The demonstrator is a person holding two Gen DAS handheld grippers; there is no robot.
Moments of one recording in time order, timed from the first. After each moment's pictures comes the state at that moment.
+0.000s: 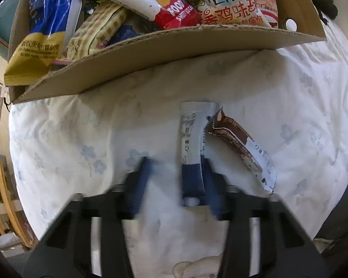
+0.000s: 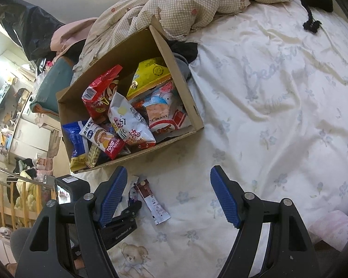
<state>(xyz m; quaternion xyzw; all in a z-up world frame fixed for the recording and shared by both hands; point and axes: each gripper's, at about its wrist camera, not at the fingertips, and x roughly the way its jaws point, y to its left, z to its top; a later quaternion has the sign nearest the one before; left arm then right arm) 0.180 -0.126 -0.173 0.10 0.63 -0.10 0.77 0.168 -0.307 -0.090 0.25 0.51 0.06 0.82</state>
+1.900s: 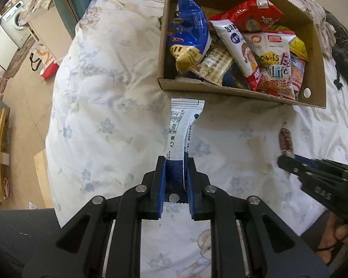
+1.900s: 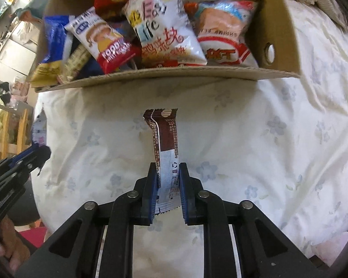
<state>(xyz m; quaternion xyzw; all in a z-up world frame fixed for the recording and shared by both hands) 0.155 -0.034 -0.107 -0.03 0.59 -0.01 0.81 0.176 -0.204 -0.165 0.07 0.64 0.12 0.76</state>
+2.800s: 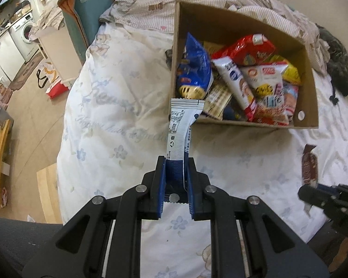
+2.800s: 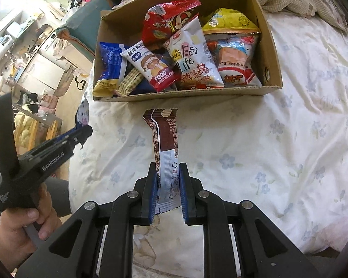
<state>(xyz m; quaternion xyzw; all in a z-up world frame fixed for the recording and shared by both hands) 0.147 -0.026 -0.078 -0.03 0.51 0.00 0.86 0.143 -0.214 -0.101 0.12 0.57 0.18 0.79</state>
